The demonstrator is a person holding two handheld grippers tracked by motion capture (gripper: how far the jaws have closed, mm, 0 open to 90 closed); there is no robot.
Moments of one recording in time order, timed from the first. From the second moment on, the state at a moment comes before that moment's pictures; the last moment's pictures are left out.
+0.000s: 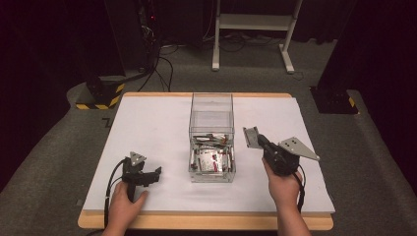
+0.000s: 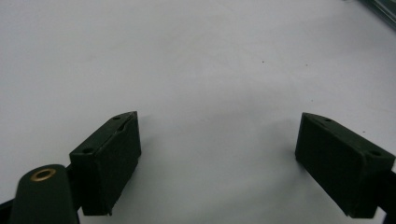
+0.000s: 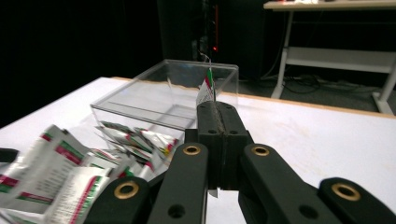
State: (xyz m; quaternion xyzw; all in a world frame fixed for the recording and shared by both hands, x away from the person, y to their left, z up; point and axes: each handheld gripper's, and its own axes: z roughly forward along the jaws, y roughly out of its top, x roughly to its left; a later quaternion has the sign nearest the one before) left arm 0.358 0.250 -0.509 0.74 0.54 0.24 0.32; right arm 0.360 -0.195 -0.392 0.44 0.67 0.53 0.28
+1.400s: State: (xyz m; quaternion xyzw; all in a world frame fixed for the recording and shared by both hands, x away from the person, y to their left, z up) left arm 0.358 0.250 -0.509 0.74 0.54 0.24 0.32; right arm 0.414 -0.199 -0.462 0.51 0.69 0.44 0.26
